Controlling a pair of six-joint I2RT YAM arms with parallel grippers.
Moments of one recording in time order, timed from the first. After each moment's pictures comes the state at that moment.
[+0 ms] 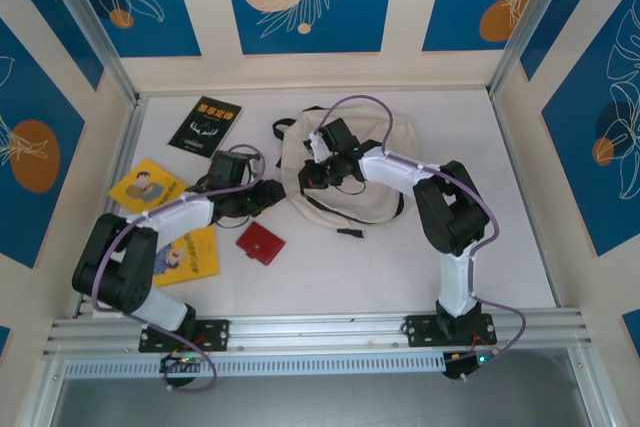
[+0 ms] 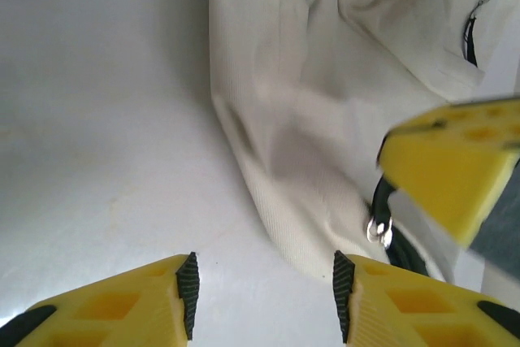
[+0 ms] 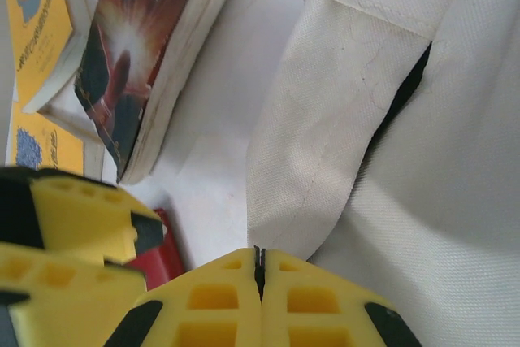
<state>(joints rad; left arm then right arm) -0.40 1.49 0.75 -0.10 0.44 -0.82 0.59 1.97 1.41 -0.39 -0.50 0.44</state>
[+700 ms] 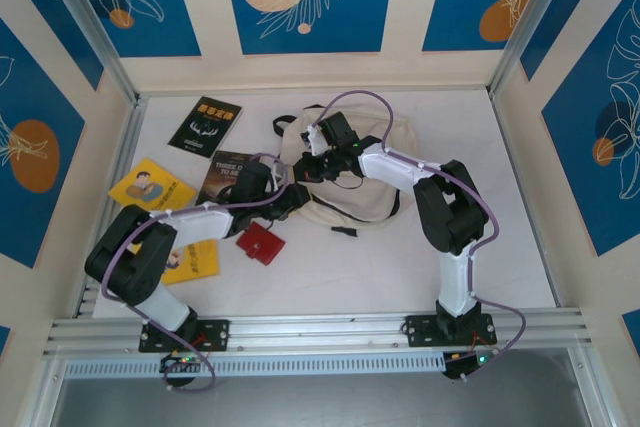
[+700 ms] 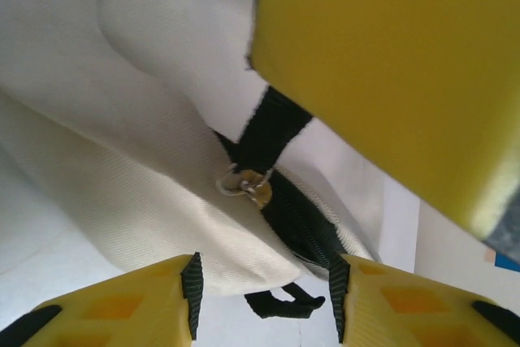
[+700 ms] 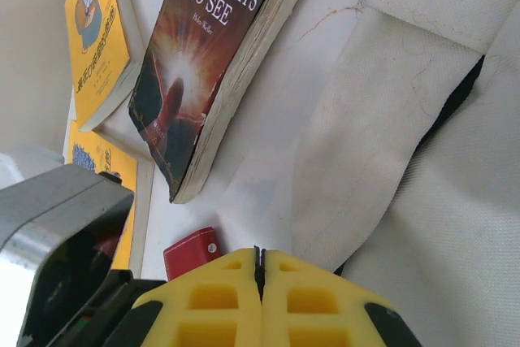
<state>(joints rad) -0.57 1.59 0.72 0.22 0.42 -1.03 0.59 1.98 1.44 -0.36 -0.57 0.50</state>
